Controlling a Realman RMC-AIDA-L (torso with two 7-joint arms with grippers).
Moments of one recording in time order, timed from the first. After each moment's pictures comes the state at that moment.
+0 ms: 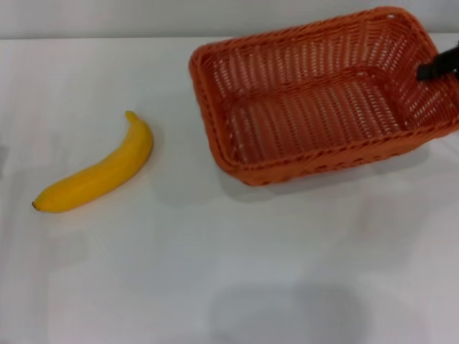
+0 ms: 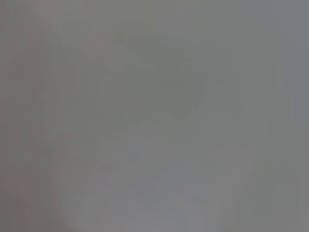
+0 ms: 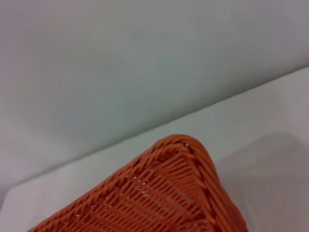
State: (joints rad) left arm -0.36 -2.08 2.75 0.03 -1.59 1.26 -0.38; right arm 0.73 1.93 -0.54 -0.86 0.80 1.49 -0.48
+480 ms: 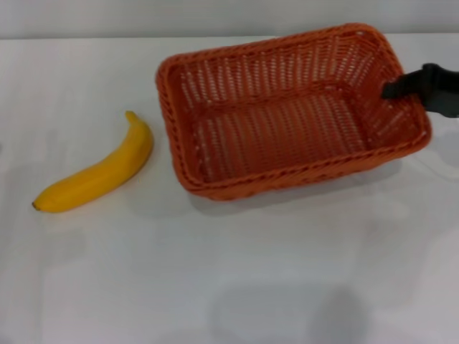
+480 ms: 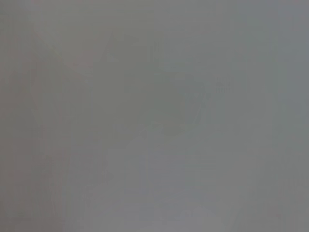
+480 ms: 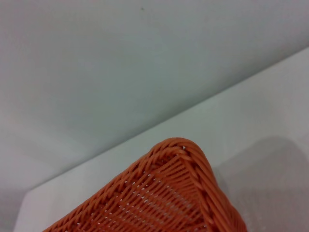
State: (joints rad) left arm -0.37 -2.08 2.75 -0.02 -1.59 1.26 -0.38; right arm 0.59 2.02 -0.80 -0.95 1.02 1.35 -0.44
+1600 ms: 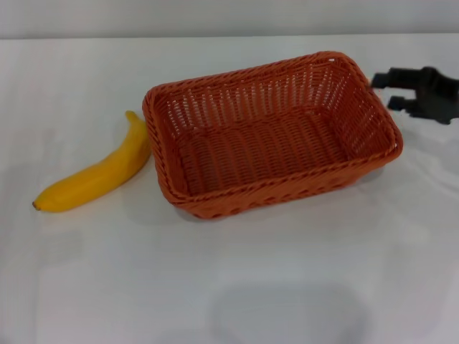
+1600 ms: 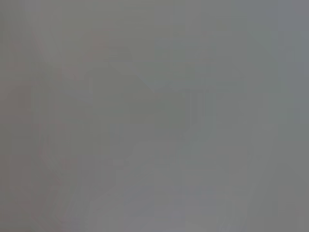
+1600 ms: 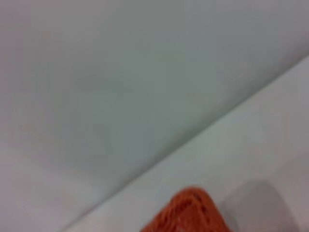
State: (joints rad) left arm -0.37 -2.07 2.75 -0.04 -1.59 1.27 -0.39; right arm 0.46 2.01 -0.99 -0.92 1.31 1.16 -0.47
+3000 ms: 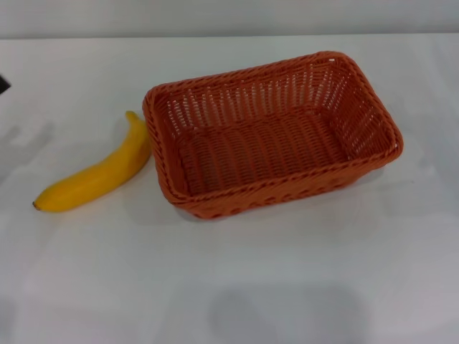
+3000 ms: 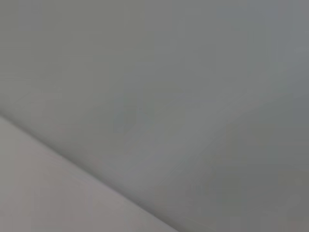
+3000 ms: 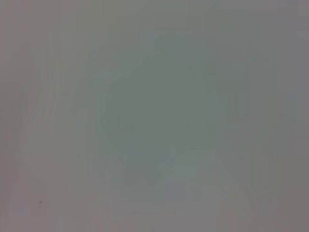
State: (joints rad) left arm -0.53 -1.97 2.84 -0.49 -0.84 1.40 -1.67; right arm 0.44 2.01 -0.67 -0.23 2.32 1.21 -2.80
